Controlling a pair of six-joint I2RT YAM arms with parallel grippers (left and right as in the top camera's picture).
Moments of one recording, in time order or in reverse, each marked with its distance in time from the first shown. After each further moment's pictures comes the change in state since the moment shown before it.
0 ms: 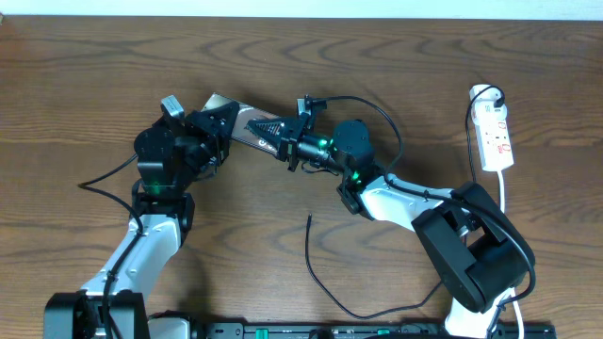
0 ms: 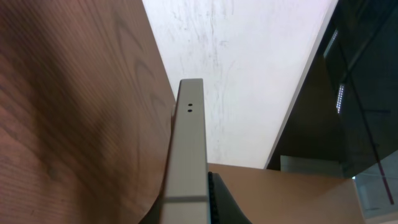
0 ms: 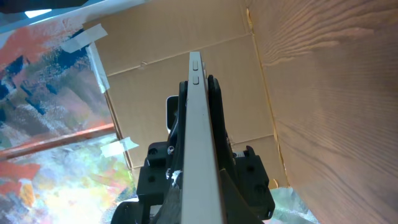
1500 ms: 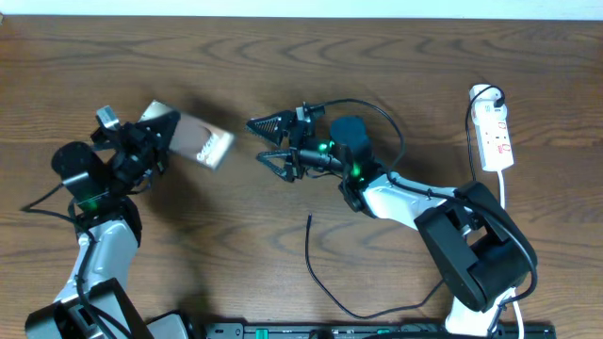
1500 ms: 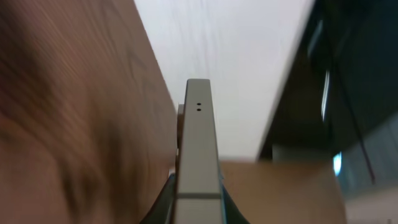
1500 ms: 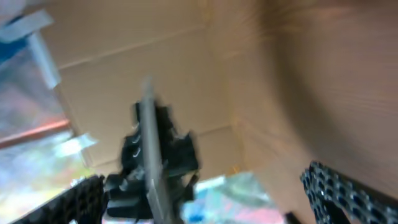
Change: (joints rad) left arm 0.433 0.007 0.000 -0.012 0.483 0.121; right arm -0.027 -0.001 0.002 -0.218 -0.098 -0.169
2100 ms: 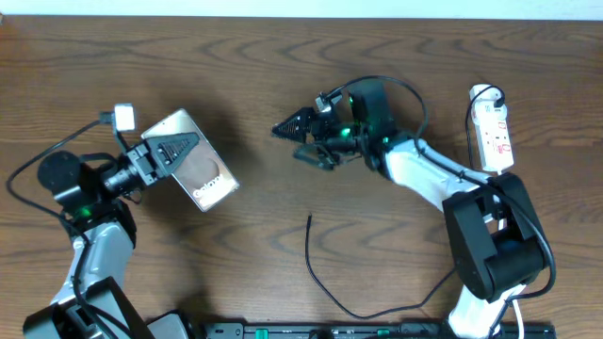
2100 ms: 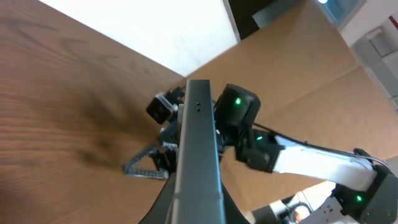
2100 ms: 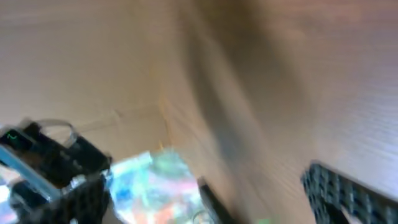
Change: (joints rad) left arm 0.050 0.003 -0.005 0.268 0.481 0.315; right arm -0.166 -0.001 0.212 -0.734 -0.225 -0.594
